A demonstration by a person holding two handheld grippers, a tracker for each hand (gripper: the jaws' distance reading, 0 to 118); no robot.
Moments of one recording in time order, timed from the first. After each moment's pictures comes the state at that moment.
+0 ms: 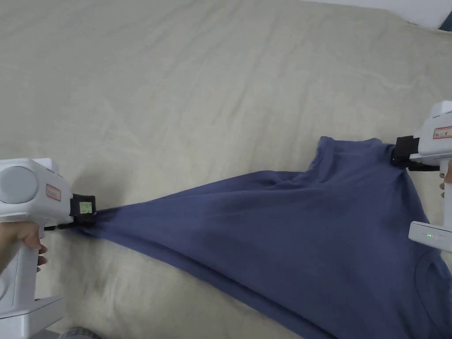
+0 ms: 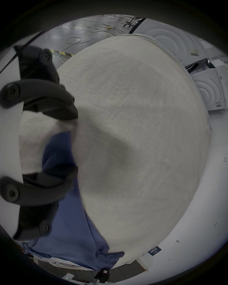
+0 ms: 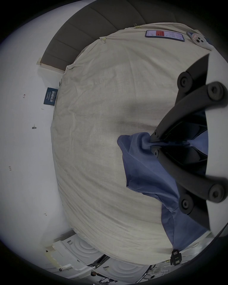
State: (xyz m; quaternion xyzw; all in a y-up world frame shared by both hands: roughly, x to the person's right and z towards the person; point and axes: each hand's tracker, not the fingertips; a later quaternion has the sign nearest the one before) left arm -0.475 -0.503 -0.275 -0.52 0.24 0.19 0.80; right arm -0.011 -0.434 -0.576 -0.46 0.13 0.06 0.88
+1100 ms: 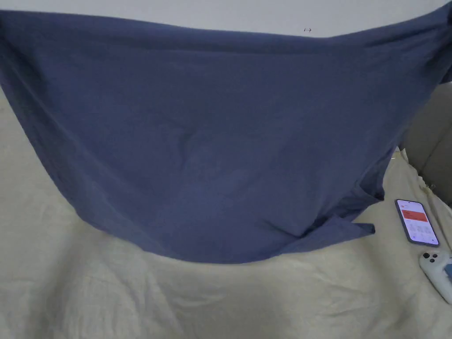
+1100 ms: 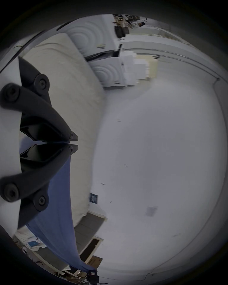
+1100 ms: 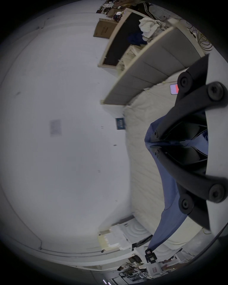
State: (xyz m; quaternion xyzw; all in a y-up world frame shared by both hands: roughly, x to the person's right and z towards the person) left arm -0.412 -0.114 -0.219 -0.10 0.14 0.07 0.98; right arm 0.183 -0.057 -0.304 -0.14 0.09 -0.03 0.98
